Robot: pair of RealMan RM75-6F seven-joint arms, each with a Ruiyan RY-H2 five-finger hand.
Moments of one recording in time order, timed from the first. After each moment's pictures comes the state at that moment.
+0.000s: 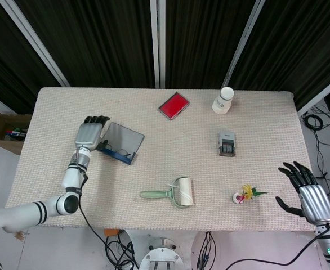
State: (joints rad) left arm -0.79 -1.54 -0.20 -1.37 0.76 1.02 0.43; right arm 0.10 -1.14 -0.03 -1.48 -1.68 1.52 0.26
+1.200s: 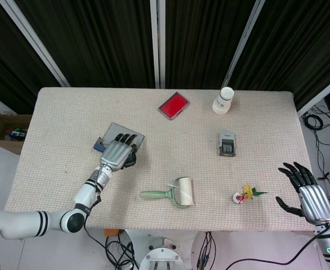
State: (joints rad) left arm -0.83 -1.52 -0.13 -1.63 0.84 0.98 0.65; right arm 0.09 -1.16 -0.03 -1.47 -1.67 1.52 0.27
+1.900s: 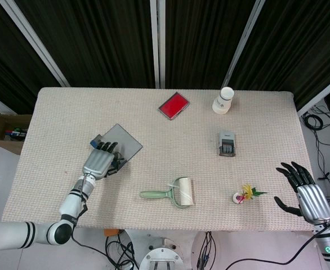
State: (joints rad) left arm -0.75 -1.45 -0.02 -1.70 0.80 1.09 0.71; right arm 0.10 -1.16 -0.03 -1.47 -1.68 1.51 0.27
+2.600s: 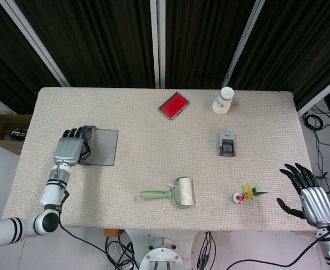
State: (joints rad) left arm -0.70 -1.39 -0.10 -1.56 0.73 1.10 0.59; right arm 0.08 -1.15 -0.04 -1.47 -1.68 1.55 0.27
